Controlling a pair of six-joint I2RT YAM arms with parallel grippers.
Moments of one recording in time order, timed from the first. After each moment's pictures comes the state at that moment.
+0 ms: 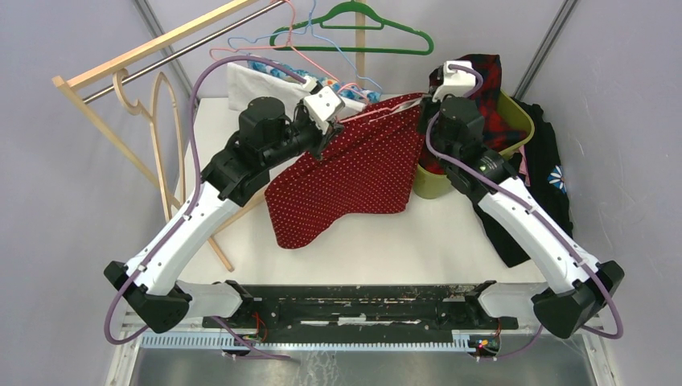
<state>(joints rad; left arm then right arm) -0.68 1.27 1.52 -0.42 0.16 0.28 0.59 1.26 1.37 -0.22 0.52 0.18</state>
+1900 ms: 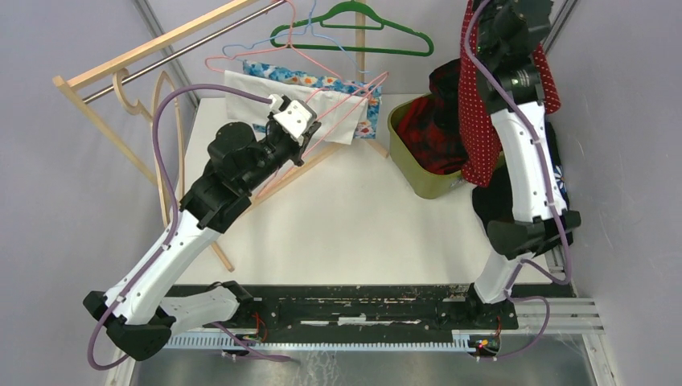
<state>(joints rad) -0.68 1.07 1.32 -0.22 0.02 0.32 0.28 1.75 2.35 -0.11 0.38 -0.30</state>
